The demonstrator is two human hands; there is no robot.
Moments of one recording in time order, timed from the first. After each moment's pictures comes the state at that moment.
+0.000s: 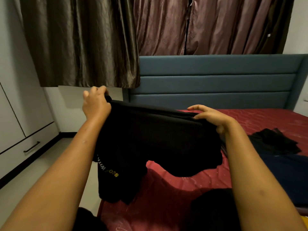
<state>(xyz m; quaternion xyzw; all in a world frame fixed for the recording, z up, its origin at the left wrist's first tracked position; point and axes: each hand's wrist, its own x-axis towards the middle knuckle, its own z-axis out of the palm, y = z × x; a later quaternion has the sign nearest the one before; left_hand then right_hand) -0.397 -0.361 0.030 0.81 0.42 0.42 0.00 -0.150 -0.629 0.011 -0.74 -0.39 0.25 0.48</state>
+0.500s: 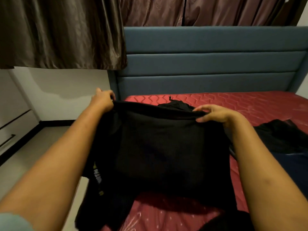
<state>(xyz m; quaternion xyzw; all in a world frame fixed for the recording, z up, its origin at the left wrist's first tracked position) -0.252 -0.252 -0.012 0.88 0.42 0.13 0.18 -0.015 -0.560 -0.040 -0.83 -0.32 0.24 0.39</state>
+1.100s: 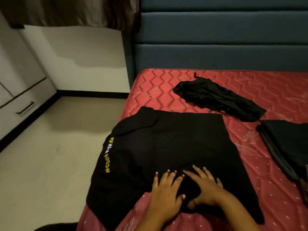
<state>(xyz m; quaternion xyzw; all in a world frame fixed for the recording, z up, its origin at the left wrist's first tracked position) -0.237 -0.430 -0.338 0.97 0.22 -0.02 0.13 -0.079 -0.526 -0.292 -0.84 -0.44 0.33 -0.02</state>
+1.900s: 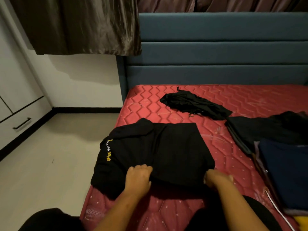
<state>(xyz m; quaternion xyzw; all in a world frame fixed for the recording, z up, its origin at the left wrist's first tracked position) -0.314 -0.449 -0.268 0.96 0.28 -0.01 0.00 -0.100 -0.622 -0.262 -0.94 -0.21 0.26 -0.10</state>
